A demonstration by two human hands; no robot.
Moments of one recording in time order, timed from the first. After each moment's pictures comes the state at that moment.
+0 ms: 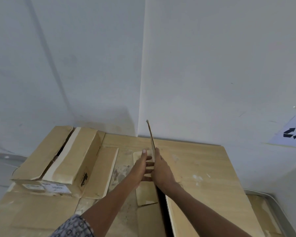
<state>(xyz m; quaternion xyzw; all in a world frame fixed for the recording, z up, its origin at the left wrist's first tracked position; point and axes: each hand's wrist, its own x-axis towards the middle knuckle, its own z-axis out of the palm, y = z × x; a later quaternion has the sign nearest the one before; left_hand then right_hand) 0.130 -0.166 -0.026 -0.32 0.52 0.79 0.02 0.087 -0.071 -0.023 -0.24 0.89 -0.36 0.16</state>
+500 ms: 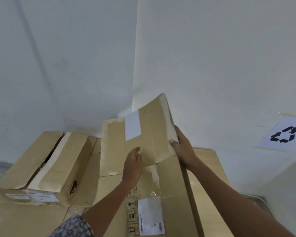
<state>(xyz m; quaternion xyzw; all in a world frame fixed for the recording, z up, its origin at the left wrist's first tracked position) 0.106 -0.164 -0.025 -0.29 0.76 0.54 -0.22 -0.009 -0.014 0.066 -0.25 0.82 -0.50 0.10</state>
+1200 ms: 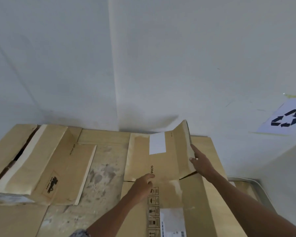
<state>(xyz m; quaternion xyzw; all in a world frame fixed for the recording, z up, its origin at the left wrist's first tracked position) 0.081 -0.087 -0.126 -0.23 0.80 0.54 0.12 -0.103 0.117 -0.075 -0.12 0.89 -0.40 0.20</state>
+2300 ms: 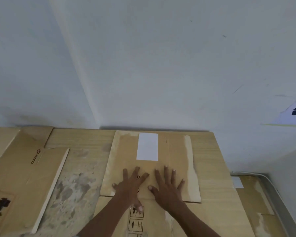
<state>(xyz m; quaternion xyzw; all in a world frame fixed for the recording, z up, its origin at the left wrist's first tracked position) -0.025 -0.095 -0.209 -0.13 0.92 0.14 0.34 -0.086 0.067 -0.238 -0.23 0.94 -0.05 0.24</state>
